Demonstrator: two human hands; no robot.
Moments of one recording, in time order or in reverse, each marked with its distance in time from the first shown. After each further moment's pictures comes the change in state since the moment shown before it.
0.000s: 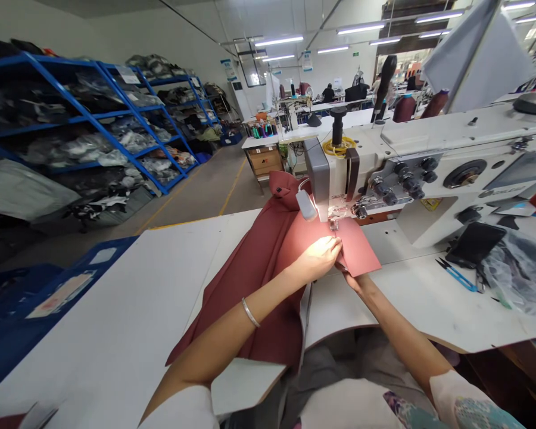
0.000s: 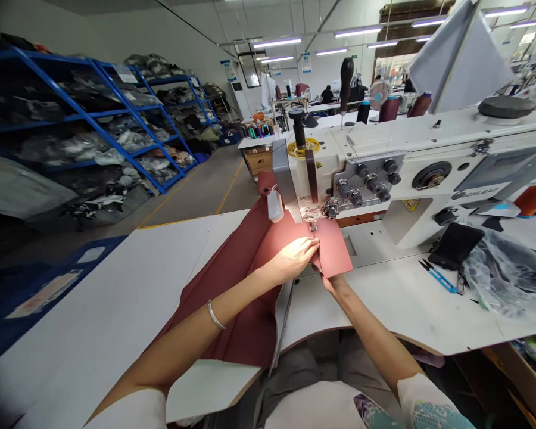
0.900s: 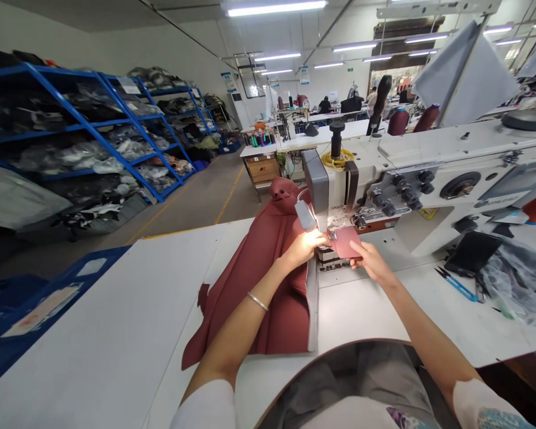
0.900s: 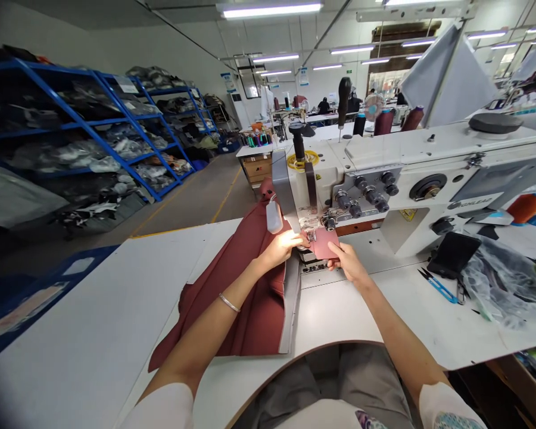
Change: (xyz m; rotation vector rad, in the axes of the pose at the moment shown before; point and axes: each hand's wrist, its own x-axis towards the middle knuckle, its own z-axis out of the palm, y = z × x) left_hand 0.002 -0.077 0.039 -0.457 0.141 -0.068; right_hand 0.029 -0.060 -0.034 -0.397 -0.056 0.133
